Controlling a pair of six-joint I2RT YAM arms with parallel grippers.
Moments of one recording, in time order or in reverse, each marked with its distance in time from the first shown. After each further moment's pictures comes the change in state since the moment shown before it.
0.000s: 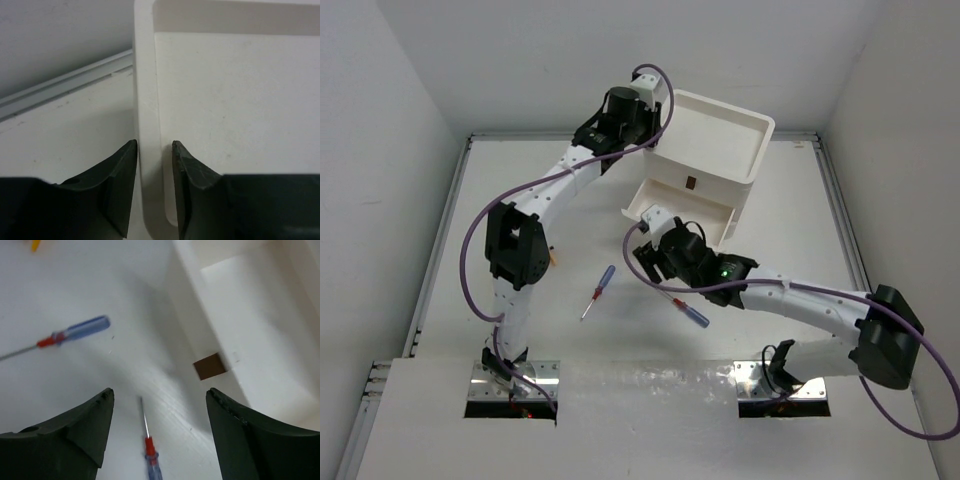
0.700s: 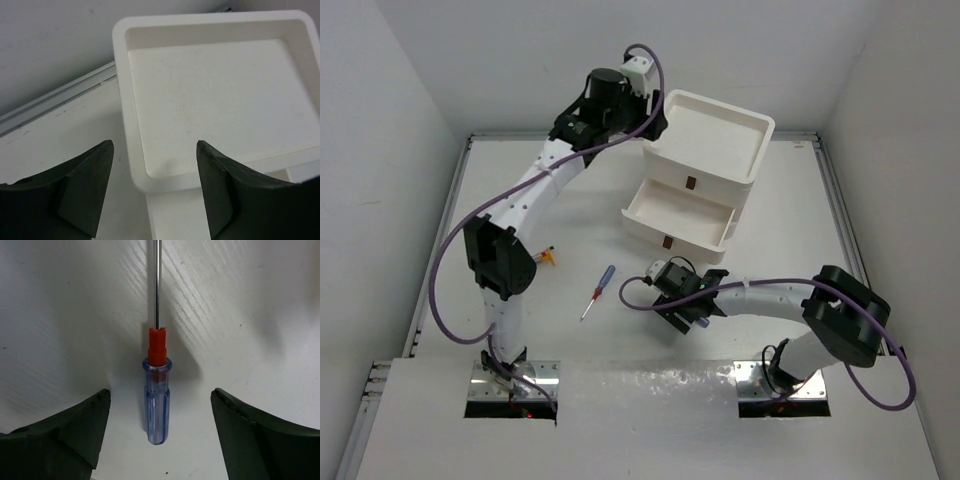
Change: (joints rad) left arm 0.014 -0.099 0.056 -0.137 0.108 0.031; right arm 0.050 0.199 -0.136 -0.333 -0.092 -0.032
